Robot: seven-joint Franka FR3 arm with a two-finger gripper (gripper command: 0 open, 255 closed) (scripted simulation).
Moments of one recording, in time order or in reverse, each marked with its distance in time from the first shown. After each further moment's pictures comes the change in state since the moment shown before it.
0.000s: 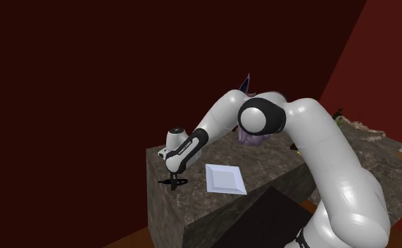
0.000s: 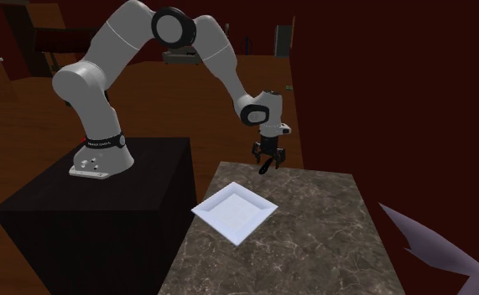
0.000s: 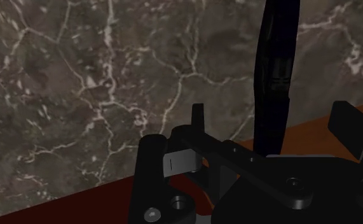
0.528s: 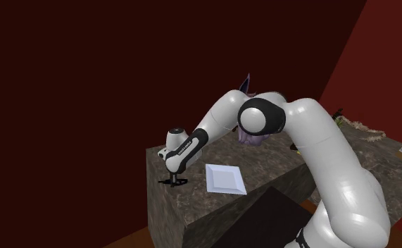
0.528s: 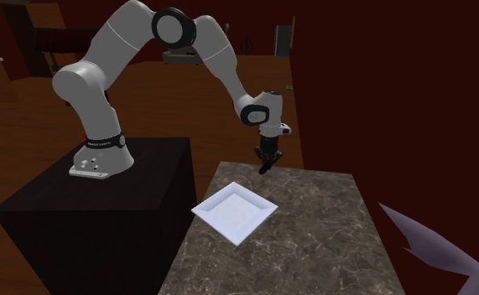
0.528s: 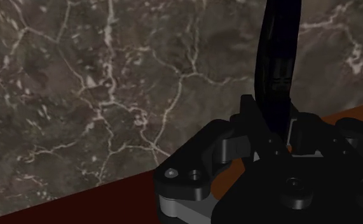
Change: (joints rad) arm 0.000 0.003 0.000 0.002 0.000 0.001 0.000
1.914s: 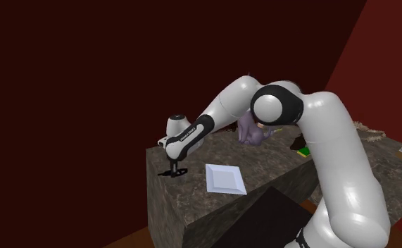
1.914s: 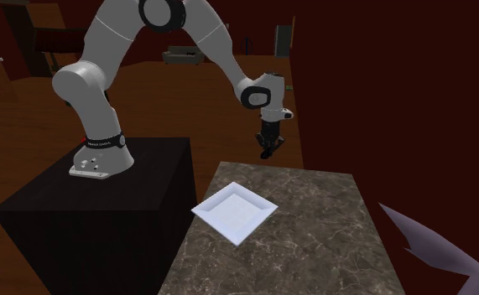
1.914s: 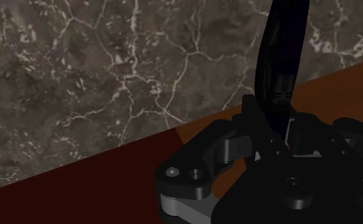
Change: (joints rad) arm -0.006 -0.152 0.007 -0.057 0.005 -0.095 -0.004
